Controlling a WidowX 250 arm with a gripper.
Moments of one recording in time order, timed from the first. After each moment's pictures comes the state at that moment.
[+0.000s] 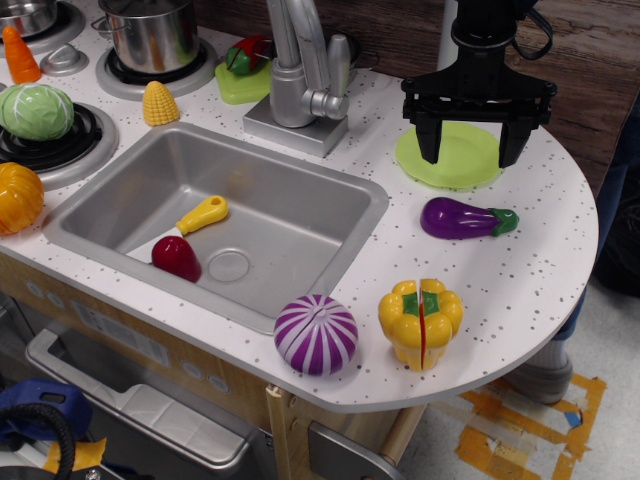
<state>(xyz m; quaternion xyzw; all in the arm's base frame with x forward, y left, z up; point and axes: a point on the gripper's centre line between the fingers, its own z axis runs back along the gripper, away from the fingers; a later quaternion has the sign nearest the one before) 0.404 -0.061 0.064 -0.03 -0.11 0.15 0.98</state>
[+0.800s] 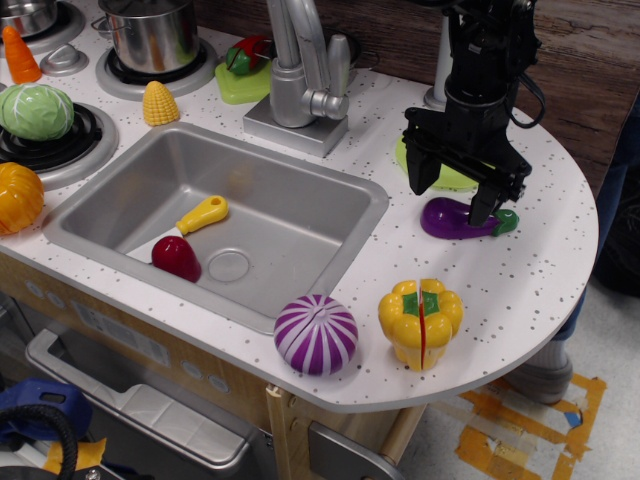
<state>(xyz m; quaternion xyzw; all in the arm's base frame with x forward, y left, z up) 0.385 -0.062 0.029 0.03 -0.08 -0.14 0.99</state>
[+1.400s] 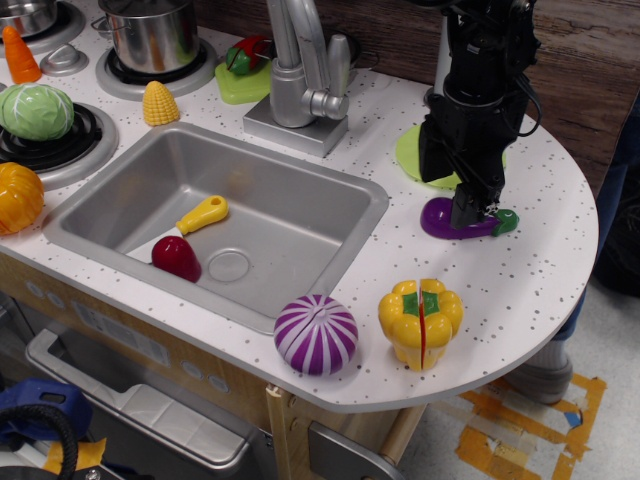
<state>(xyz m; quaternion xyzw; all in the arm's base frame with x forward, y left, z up) 0.388 -0.064 0.032 0.05 -0.09 -0.38 0.92</state>
